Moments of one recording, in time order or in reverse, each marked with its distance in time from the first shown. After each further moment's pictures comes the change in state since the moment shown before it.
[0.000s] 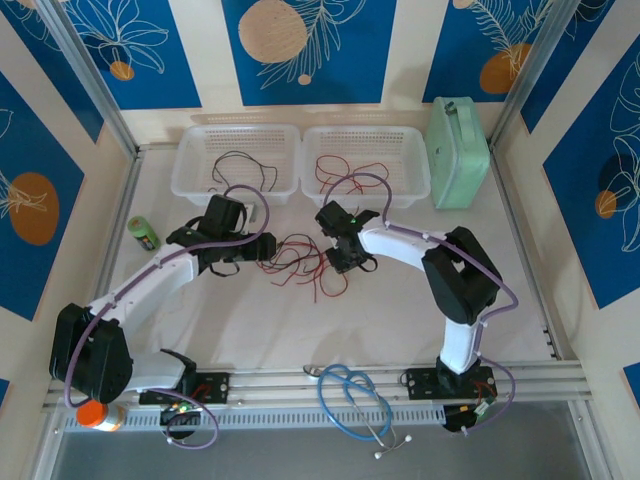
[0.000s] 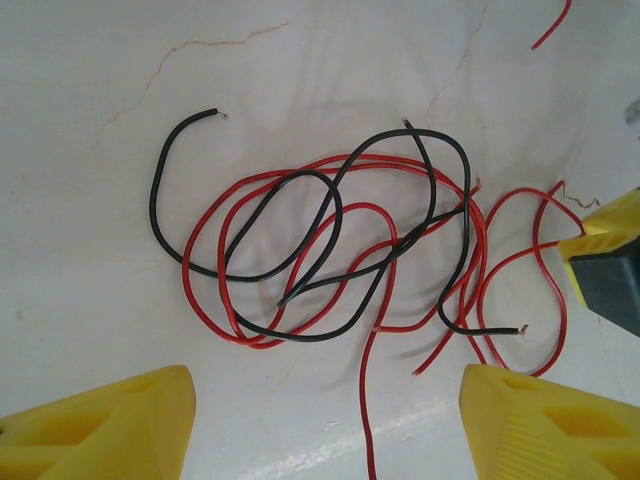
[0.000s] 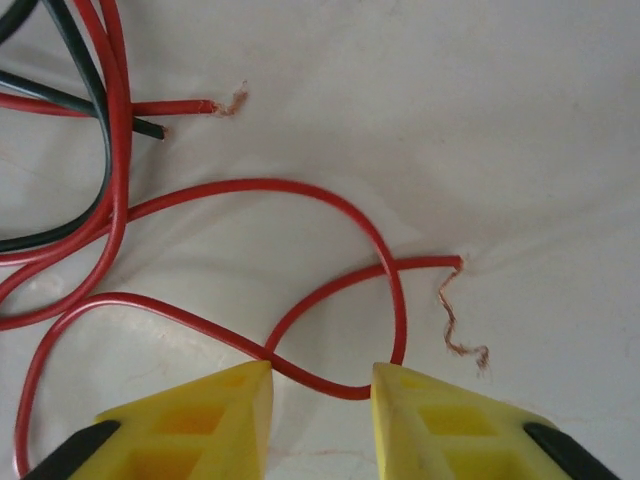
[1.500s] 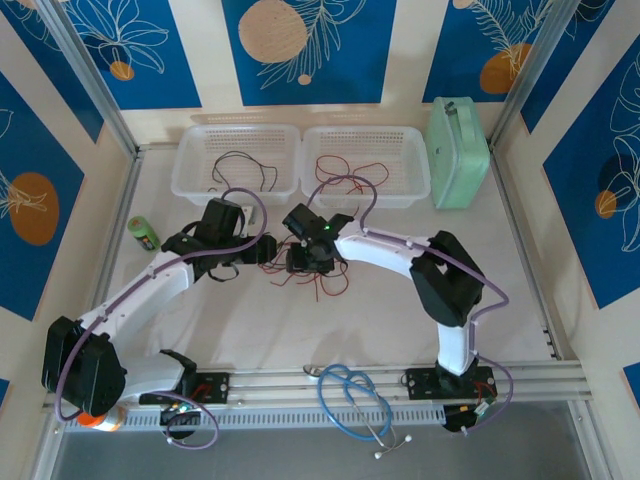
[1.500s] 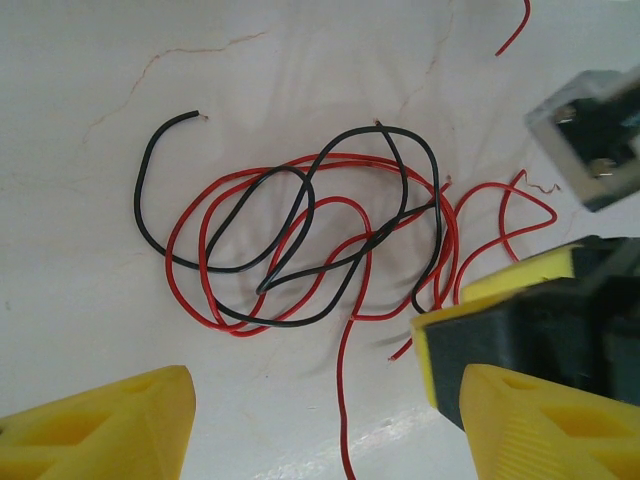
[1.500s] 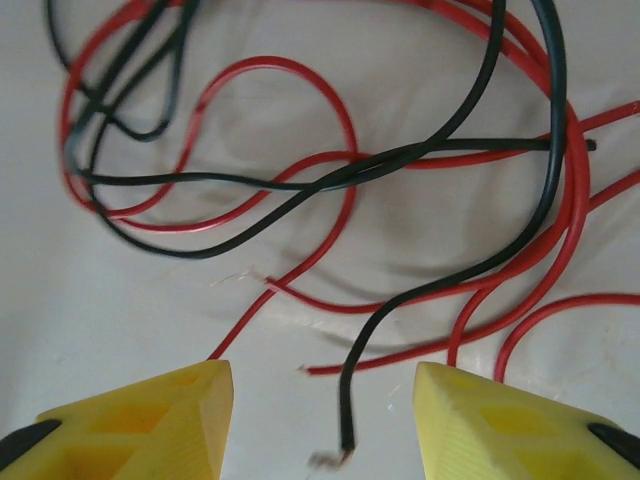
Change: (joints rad) left arm -0.025 -0.070 -0.027 0.005 -0.003 -0.019; right arm 0.164 0.068 0.167 0.045 -0.189 0.576
